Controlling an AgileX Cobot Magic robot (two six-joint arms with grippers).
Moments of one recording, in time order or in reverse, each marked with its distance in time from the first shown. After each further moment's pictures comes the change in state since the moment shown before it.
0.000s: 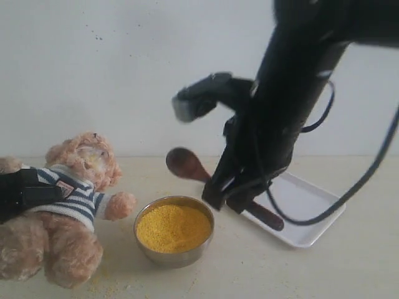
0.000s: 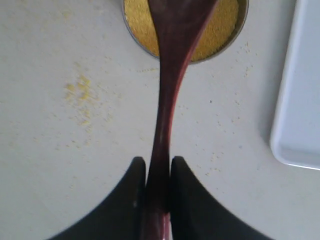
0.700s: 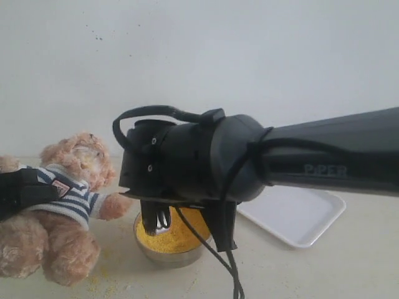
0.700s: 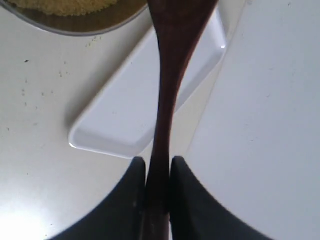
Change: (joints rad) left arm 0.000 0.000 -0.012 0.000 -0.051 0.007; right arm 0.294 0.329 -0.006 -0.980 0.001 0.017
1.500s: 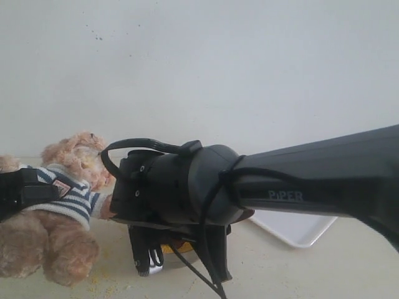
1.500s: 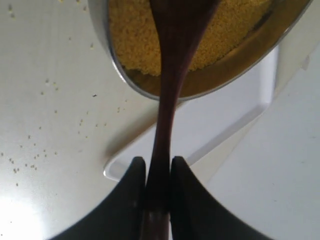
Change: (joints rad) left arm 0.000 0.000 0.000 0.000 0.008 0.000; right arm 0.010 0.079 0.000 0.122 -0.054 -0.163
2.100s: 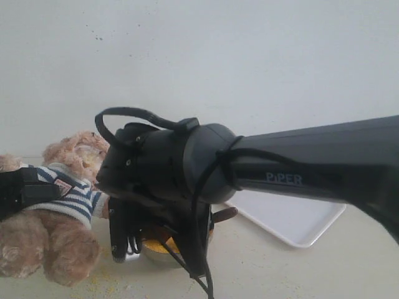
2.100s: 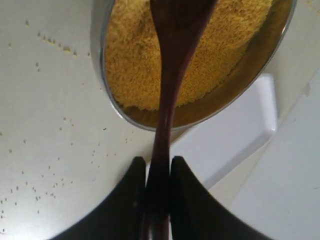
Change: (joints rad) left arm 0.000 0.000 0.000 0.000 0.015 0.000; right arm 0.000 0.000 -0.111 0.147 -0.007 -0.066
